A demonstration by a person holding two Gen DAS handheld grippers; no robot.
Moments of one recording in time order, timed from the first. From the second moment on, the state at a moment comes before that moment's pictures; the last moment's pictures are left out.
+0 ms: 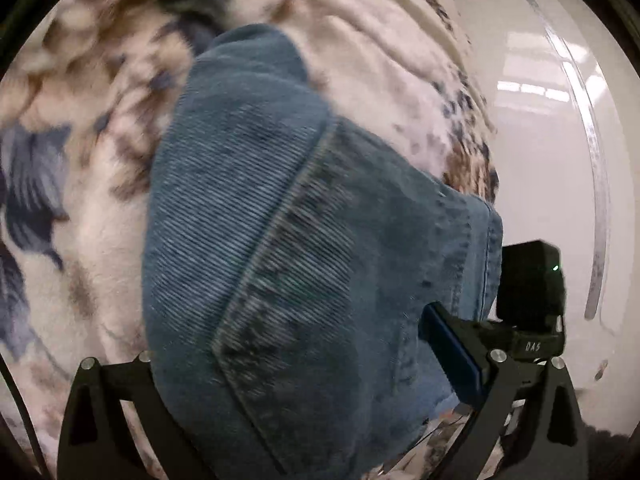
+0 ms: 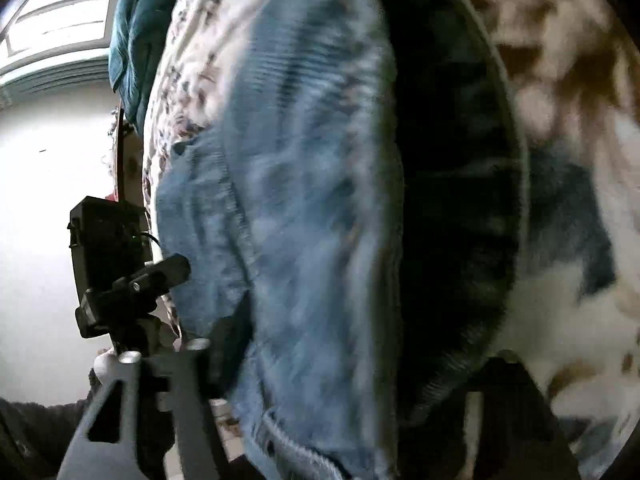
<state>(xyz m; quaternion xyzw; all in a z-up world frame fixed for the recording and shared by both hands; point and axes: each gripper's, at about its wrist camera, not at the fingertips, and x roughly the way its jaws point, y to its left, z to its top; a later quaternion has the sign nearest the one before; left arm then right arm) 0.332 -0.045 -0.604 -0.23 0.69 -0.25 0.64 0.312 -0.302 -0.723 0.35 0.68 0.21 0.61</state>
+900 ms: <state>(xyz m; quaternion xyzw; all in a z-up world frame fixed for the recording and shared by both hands) 0.589 -0.056 -0.446 -0.16 0.59 -0.30 0.73 0.562 -0.330 -0.530 0.33 0.57 0.24 0.72</state>
